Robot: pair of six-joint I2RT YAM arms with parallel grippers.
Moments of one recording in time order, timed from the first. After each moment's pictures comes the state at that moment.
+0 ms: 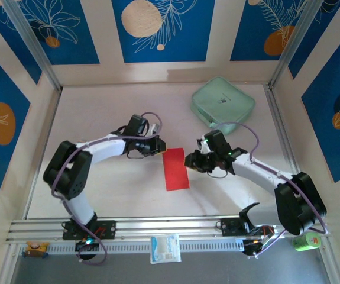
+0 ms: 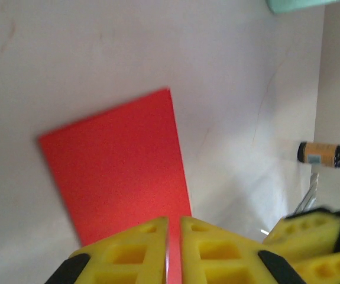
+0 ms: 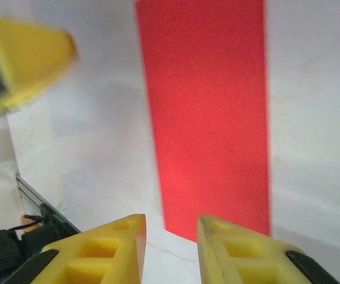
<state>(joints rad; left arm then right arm) -0.54 1.77 1.05 -0.18 0.60 -0.70 0.51 1.29 0.65 -0.34 -0.50 0.79</state>
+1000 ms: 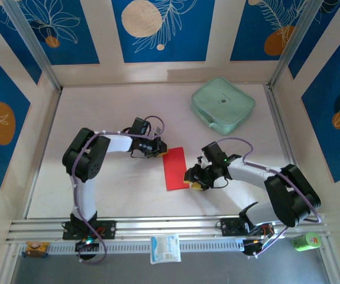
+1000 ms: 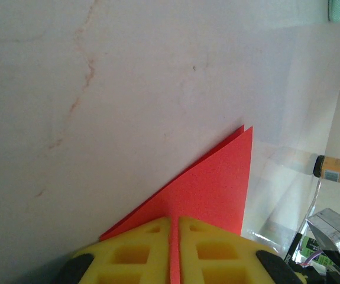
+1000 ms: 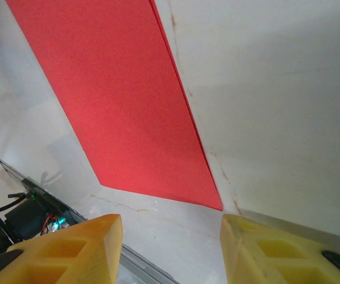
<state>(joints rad) -0.49 2.00 1.07 -0.04 0.70 -0.71 0.55 1.38 0.56 -0.37 -0.60 0.91</state>
